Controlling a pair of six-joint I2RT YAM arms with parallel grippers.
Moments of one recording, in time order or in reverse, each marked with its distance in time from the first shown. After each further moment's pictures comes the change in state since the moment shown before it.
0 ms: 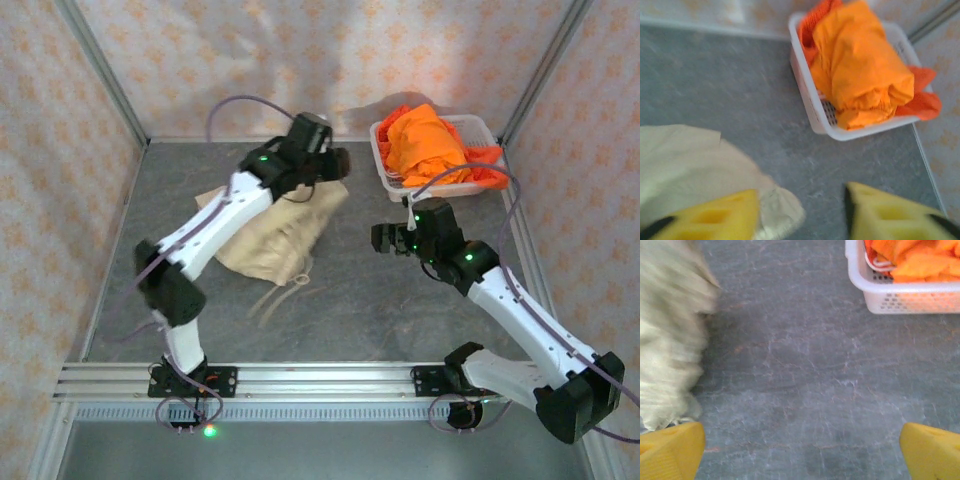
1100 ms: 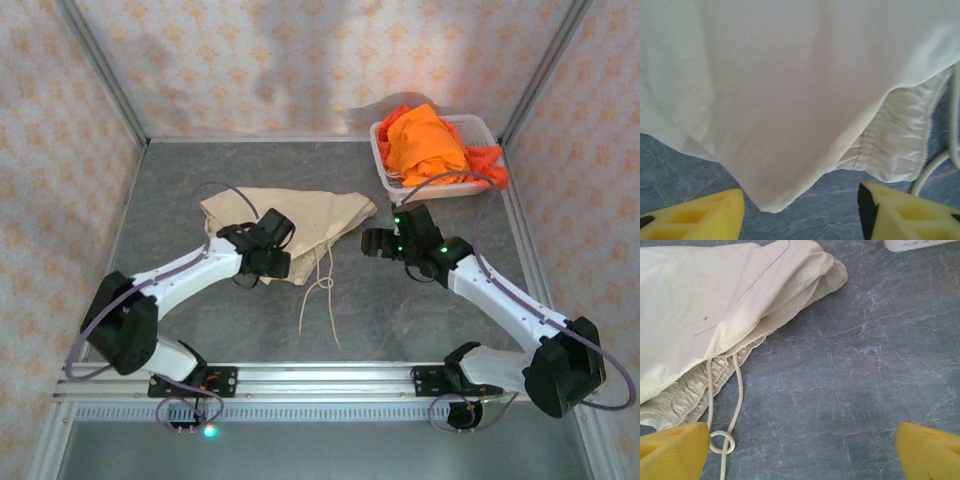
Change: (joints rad) left arm 0.019 -0.396 -0.965 -0.028 -0.123 0.121; right arm 0.019 0.150 -0.062 0.095 -0.031 0.162
